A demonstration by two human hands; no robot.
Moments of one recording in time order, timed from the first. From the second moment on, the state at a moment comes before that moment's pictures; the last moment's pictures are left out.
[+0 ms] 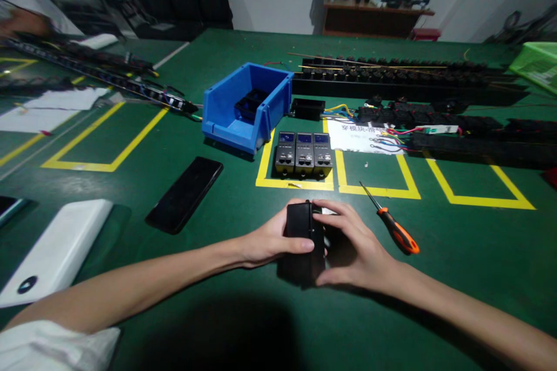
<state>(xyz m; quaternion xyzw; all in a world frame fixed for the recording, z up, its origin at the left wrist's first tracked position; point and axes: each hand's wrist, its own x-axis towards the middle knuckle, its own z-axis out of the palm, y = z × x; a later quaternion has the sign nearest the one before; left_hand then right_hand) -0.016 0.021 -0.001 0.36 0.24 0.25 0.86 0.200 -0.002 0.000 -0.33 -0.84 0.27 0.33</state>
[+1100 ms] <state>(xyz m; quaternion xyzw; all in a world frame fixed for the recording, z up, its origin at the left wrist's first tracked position) -0.021 0.031 -0.011 0.21 0.28 0.28 0.90 0.202 -0.006 -0.009 -0.26 -0.87 0.17 0.39</state>
